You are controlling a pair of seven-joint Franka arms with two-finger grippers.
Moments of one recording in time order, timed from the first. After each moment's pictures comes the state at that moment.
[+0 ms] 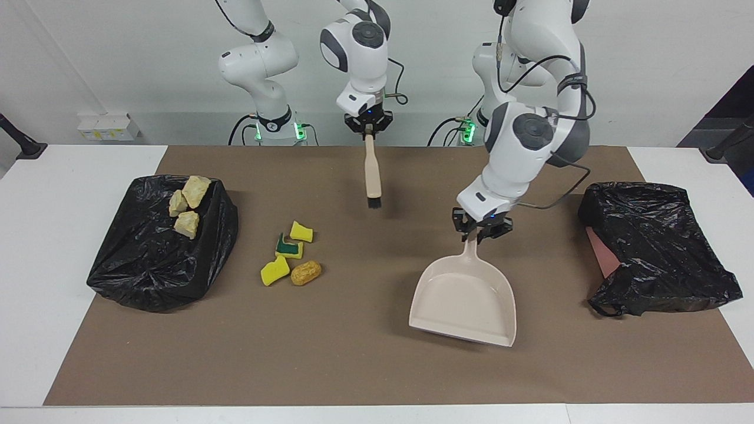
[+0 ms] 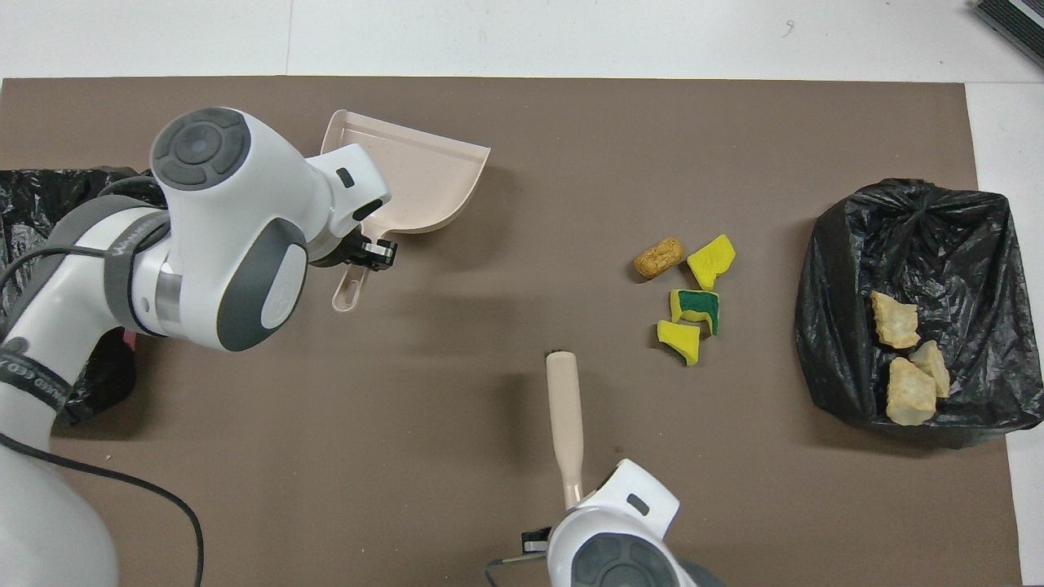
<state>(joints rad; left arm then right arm) -0.40 0.26 0.05 -1.71 -0.10 1.96 0.03 0.44 -0.29 0.32 -2.35 0.16 1.95 0.64</state>
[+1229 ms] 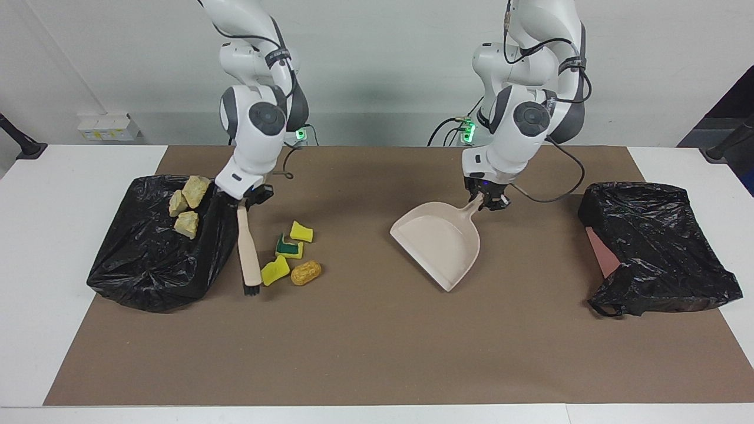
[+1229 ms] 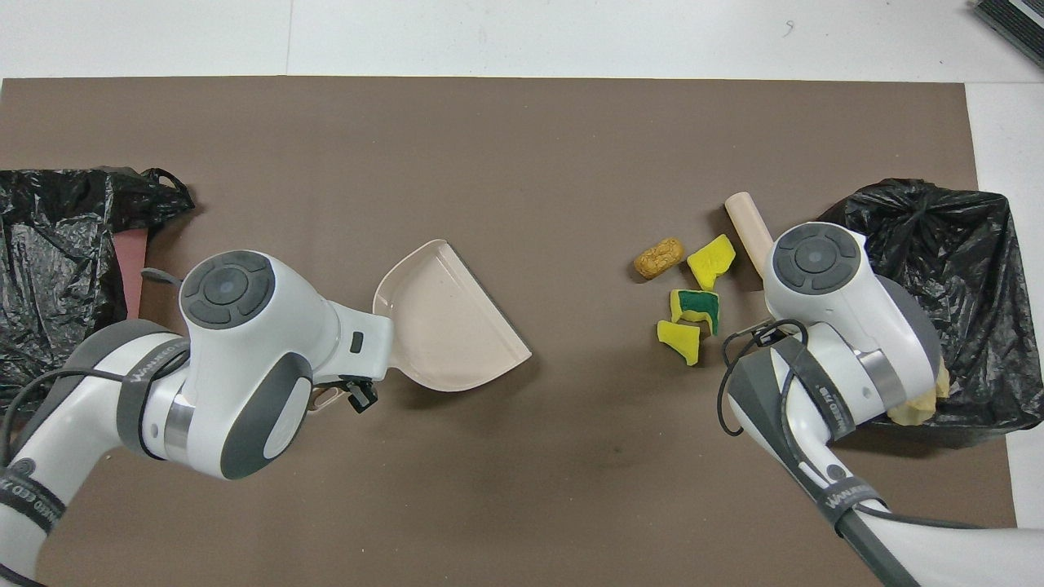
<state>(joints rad) -0.47 0.02 0.02 -2.14 -0.09 2.00 0.58 -0.14 0.16 0.32 -2.08 -0.50 1.98 0.11</state>
